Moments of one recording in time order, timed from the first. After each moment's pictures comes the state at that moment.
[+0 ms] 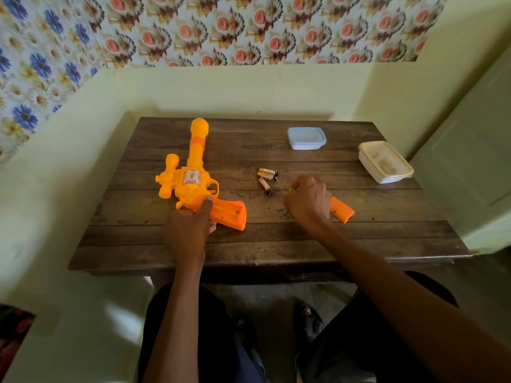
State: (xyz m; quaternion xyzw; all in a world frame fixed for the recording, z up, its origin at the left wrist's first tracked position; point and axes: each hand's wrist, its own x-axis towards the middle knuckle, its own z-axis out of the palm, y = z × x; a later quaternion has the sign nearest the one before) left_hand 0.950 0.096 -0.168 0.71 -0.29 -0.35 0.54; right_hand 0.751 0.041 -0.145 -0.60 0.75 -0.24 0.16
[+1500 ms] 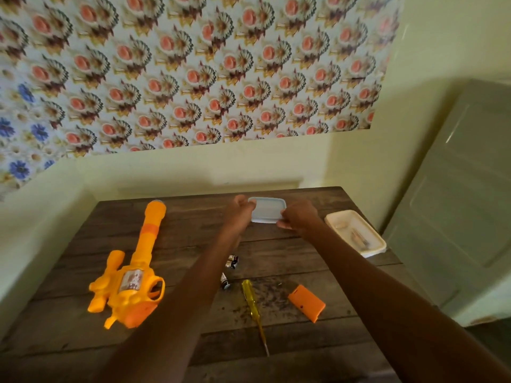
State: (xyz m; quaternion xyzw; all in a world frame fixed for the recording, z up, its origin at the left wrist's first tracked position) left_hand 0.798 -0.128 -0.128 0.62 -0.47 -0.44 0.45; right_hand 0.654 -0.136 -0.127 -0.41 0.71 -0.37 0.44
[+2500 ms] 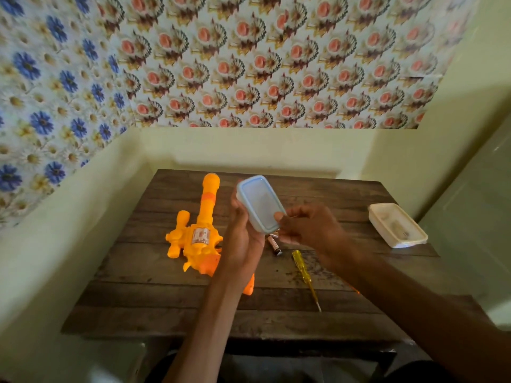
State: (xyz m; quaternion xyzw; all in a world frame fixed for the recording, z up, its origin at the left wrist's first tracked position) left_hand 0.893 0.021 -0.118 0.19 -0.23 -0.66 0.69; right_hand 0.758 0.021 -0.068 -0.48 0.56 -0.39 0.55
